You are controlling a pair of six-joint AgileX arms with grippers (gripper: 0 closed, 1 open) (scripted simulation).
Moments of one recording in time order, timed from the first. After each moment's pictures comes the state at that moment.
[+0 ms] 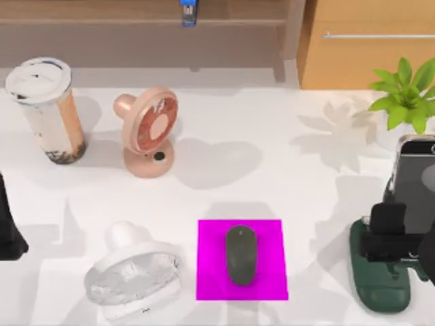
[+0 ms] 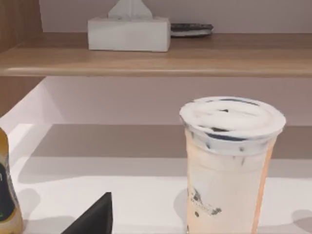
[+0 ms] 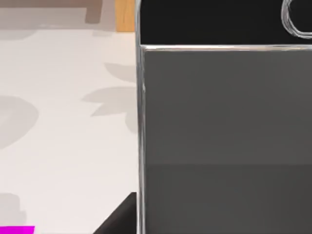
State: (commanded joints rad) left arm 0.00 0.00 0.00 0.00 0.00 0.00; right arm 0.98 0.86 0.51 -0.42 0.88 0.62
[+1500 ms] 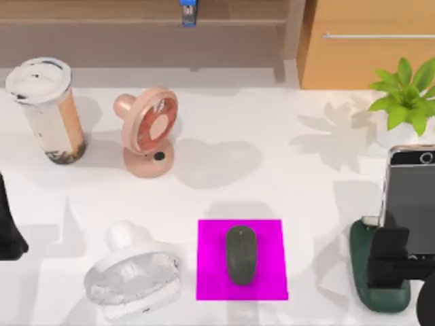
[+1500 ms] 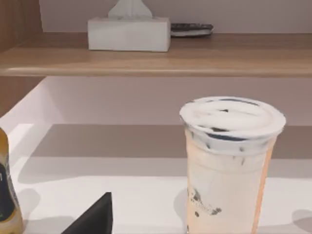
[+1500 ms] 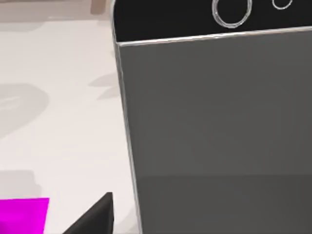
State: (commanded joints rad) left arm 0.00 0.00 0.00 0.00 0.00 0.00; right arm 1.15 0.82 0.53 -0.64 0.97 0.85
